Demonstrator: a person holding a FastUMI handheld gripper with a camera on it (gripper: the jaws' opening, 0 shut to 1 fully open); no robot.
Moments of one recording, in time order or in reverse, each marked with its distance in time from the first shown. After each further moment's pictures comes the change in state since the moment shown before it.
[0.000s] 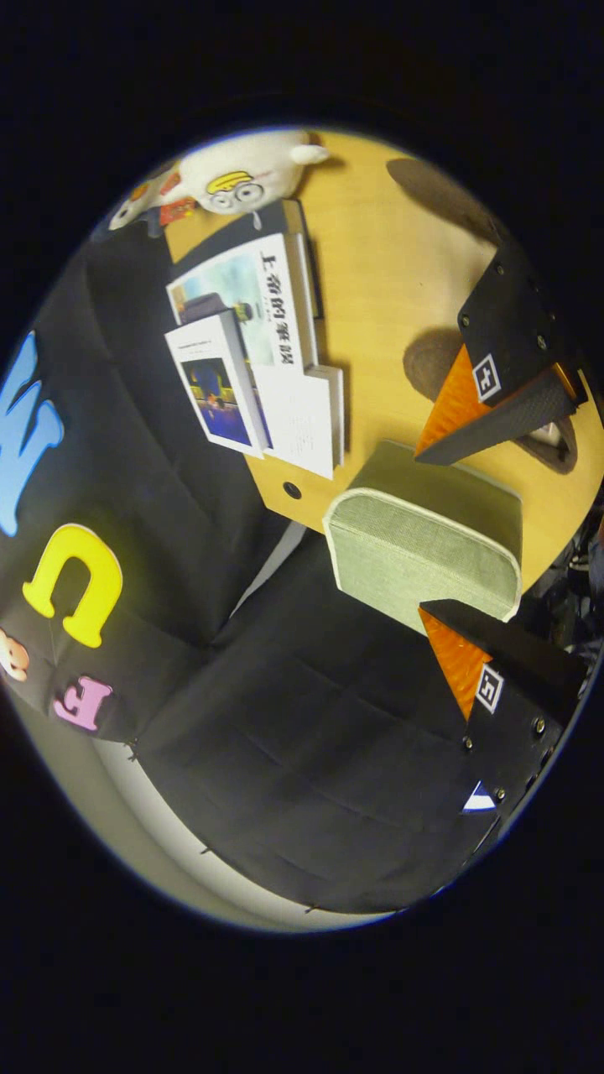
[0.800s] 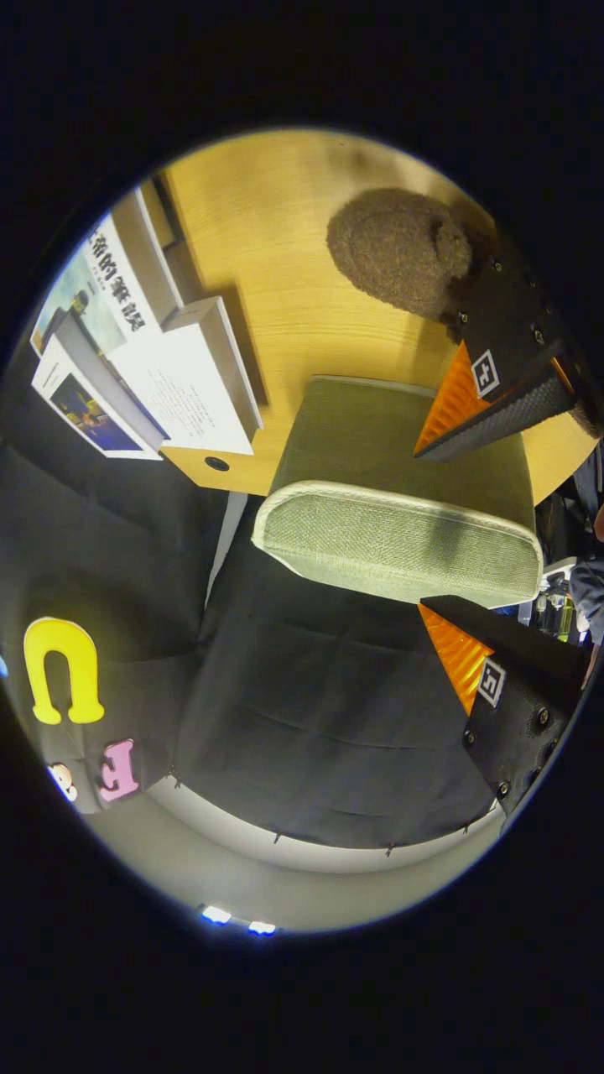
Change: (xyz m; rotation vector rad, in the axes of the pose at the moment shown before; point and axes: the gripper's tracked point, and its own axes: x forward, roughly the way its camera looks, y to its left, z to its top) arm 0.083 -0.003 -0.043 0.309 0.148 0.280
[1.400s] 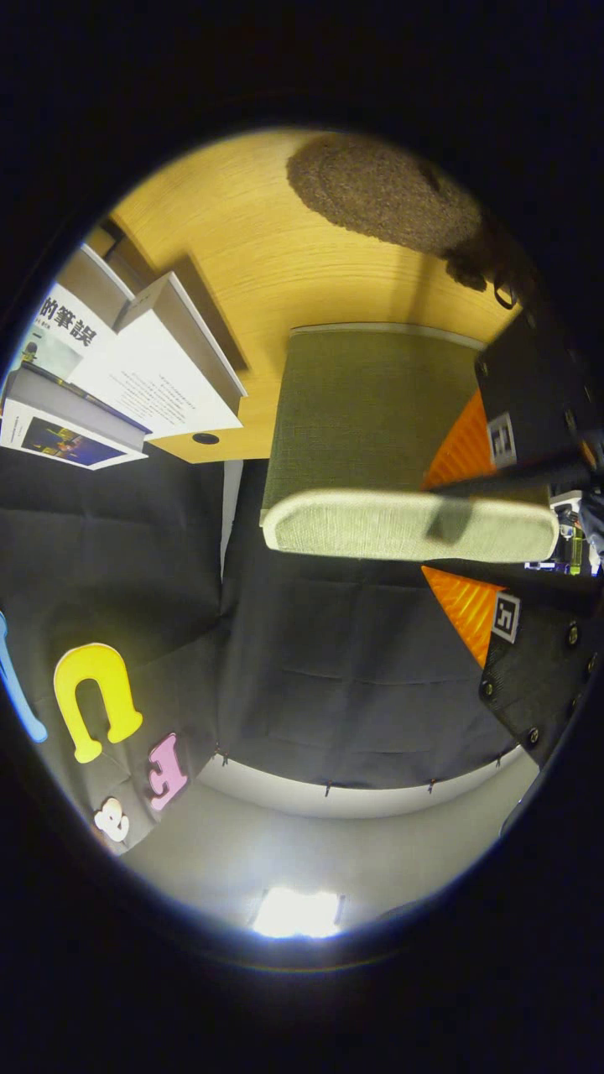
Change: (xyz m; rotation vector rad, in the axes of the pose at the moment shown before) arm -0.002 0.017 0.012 0.117 -0.040 0.119
